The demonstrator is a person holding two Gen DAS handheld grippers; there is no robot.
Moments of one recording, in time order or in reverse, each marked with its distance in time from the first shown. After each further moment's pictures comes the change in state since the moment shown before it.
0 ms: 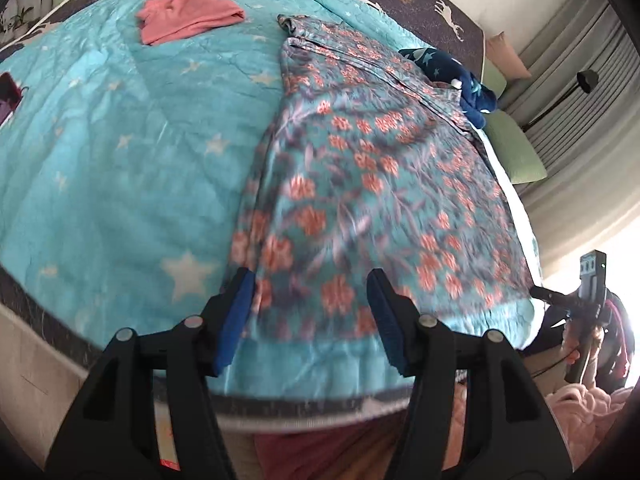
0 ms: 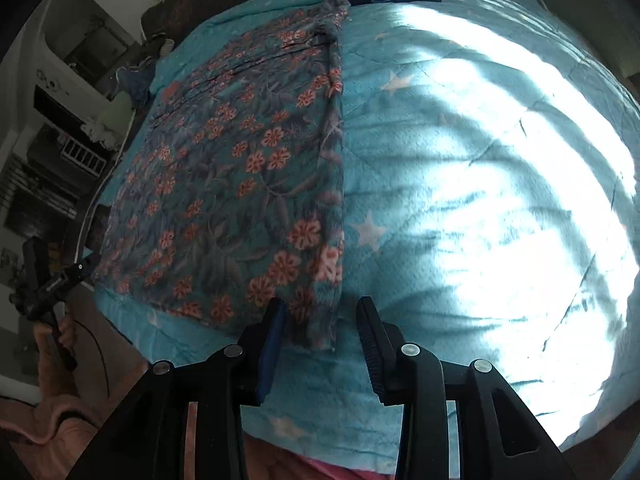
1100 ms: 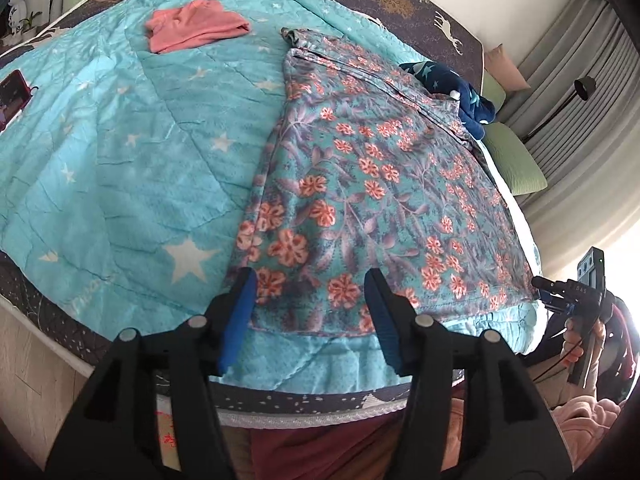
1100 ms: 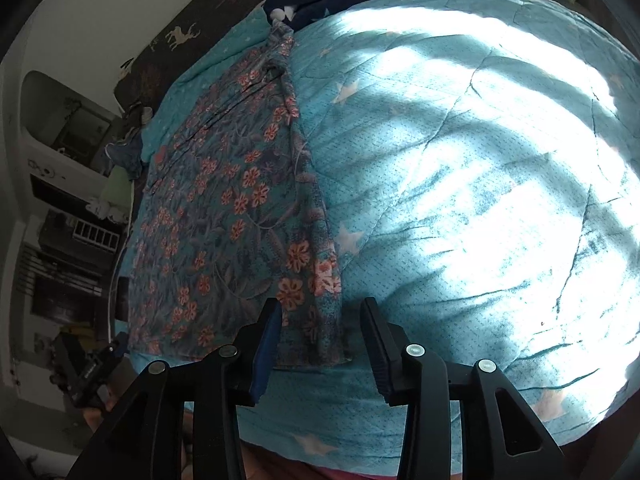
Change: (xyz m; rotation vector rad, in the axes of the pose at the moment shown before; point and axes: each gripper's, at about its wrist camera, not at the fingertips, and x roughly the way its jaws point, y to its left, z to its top) left arm 0.001 0.001 -0.009 -0.008 -0.068 0.011; right arm 0.005 -0.021 0.005 0.213 -0.090 0.056
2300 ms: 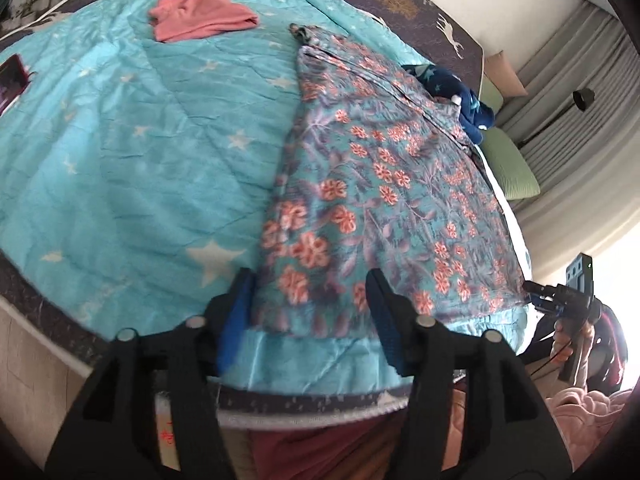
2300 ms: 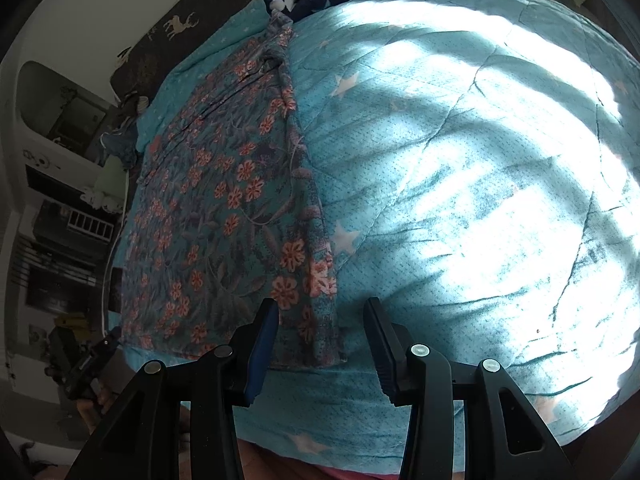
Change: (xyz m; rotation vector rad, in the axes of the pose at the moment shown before) left arm 0.004 0.016 0.009 -0.016 0.026 -0.030; right arm 0.006 -0.003 0.007 -0.011 0.043 -0.003
